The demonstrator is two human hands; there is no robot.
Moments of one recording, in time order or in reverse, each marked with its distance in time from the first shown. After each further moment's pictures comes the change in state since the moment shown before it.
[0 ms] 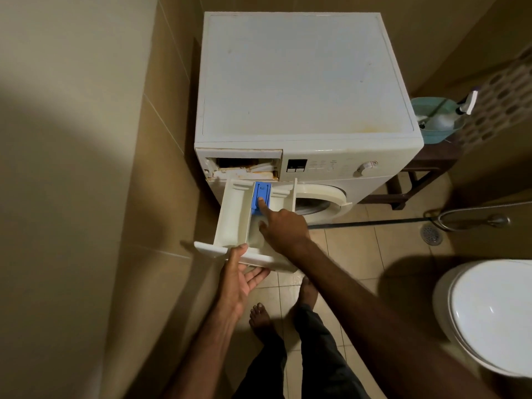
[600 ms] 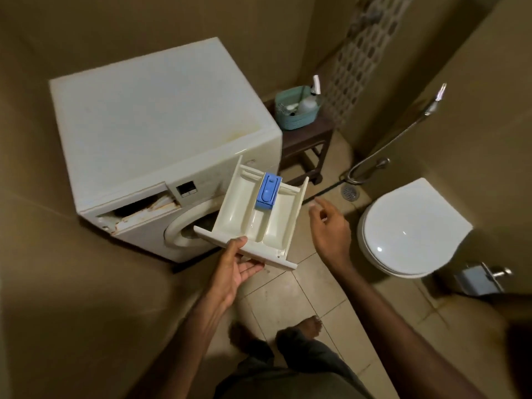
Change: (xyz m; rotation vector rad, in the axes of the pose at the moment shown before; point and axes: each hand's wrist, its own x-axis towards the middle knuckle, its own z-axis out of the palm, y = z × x) left_hand -0.053 -0.048 0.144 0.476 -0.437 -0.047; right_hand -0.206 0.192 -0.033 0.941 0.761 0.789
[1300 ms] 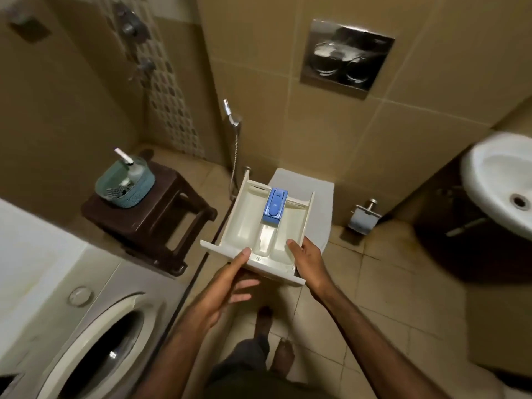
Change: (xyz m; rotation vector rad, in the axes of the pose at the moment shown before) left_hand 0.047 -0.068 0.338 0.915 -0.575 -0.249; right_hand 0.048 0.201 -0.238 0.720 0.230 0.471
